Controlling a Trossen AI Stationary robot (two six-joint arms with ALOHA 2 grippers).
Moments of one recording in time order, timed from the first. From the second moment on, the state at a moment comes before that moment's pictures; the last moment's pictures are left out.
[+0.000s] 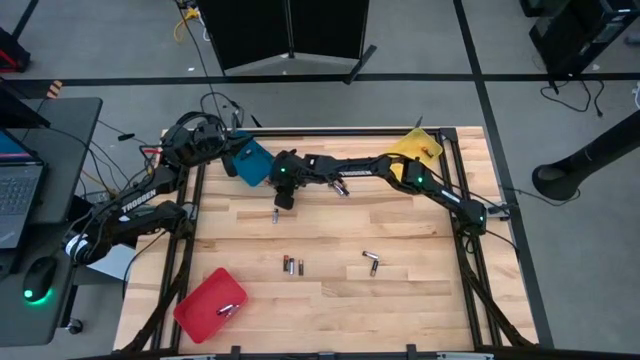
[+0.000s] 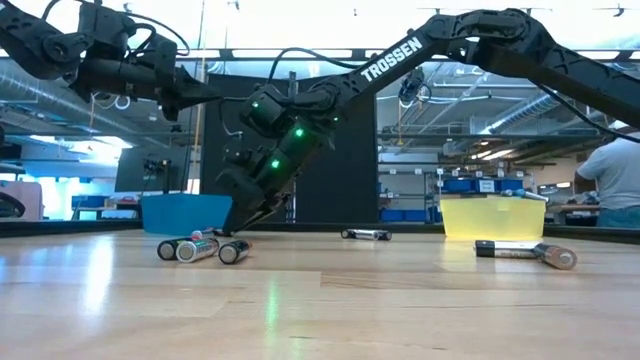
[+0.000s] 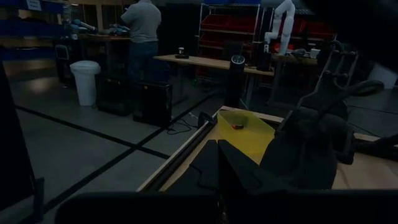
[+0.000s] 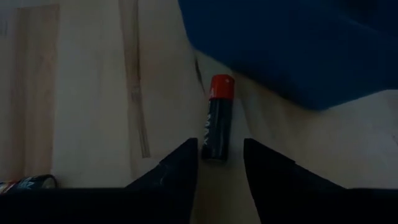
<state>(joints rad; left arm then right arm) 1.00 0.82 0.36 0.50 0.60 -0.08 -0.26 2.52 2.02 -0.33 -0.03 -0.05</state>
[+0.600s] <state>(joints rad) 0.99 0.82 0.36 0.50 0.61 -0.09 -0.24 2.53 2.02 -0.37 -0.02 -0.05</state>
